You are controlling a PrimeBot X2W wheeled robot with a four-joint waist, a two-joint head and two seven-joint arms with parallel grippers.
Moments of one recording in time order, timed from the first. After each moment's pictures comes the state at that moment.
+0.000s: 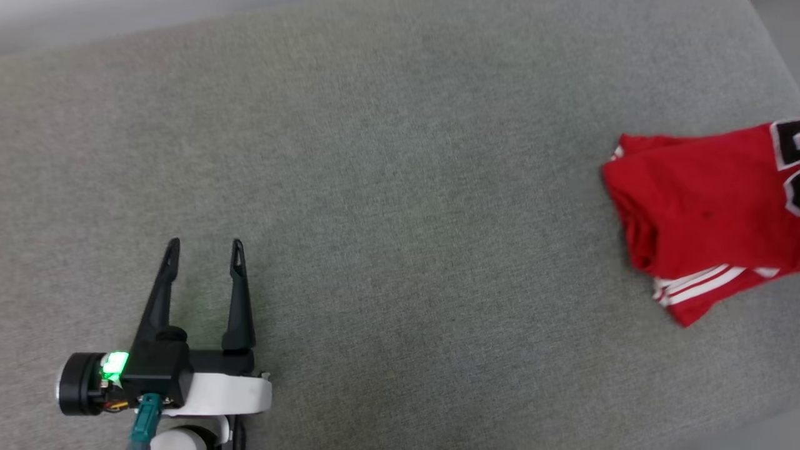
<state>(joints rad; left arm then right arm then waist) -0.03 0.10 -0.04 -0.10 -0.01 0.06 -0.26 -0.70 -0.98 0.63 0.31 0.73 0.13 0.47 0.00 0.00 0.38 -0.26</state>
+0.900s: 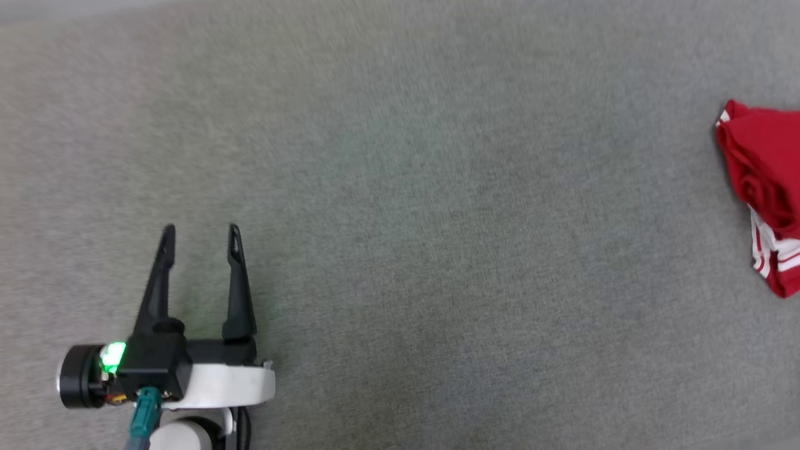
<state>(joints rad) -0.06 0.09 -0.05 -0.12 -0.02 0.08 -0.26 -0.77 -0.87 0.40 0.74 0.44 0.13 0.20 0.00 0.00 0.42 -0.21</state>
